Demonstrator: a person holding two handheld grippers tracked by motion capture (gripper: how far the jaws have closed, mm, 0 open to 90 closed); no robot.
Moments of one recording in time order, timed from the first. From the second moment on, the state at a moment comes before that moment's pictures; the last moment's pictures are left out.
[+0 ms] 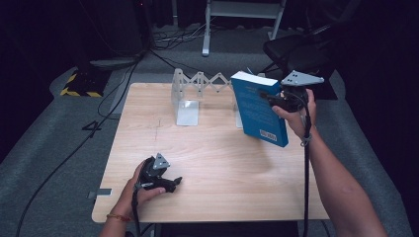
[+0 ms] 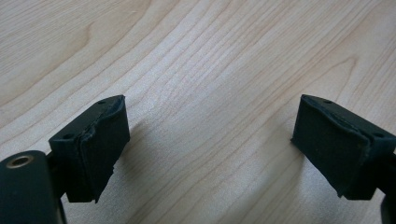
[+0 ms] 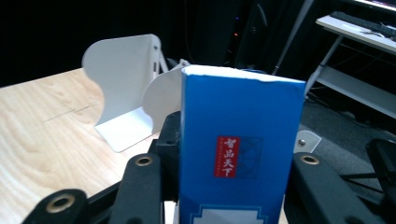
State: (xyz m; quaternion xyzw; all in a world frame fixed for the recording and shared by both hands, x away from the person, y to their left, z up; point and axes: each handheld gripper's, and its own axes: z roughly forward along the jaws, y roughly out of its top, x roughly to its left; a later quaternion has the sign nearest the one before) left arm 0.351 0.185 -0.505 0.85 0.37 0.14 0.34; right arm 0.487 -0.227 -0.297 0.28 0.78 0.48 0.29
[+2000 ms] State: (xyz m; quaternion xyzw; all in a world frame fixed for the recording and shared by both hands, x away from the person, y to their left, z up) left arm 0.352 0.185 -0.504 0.86 0.35 0.13 0.34; right arm 0.502 -0.250 -0.342 0.35 0.73 0.50 0.32
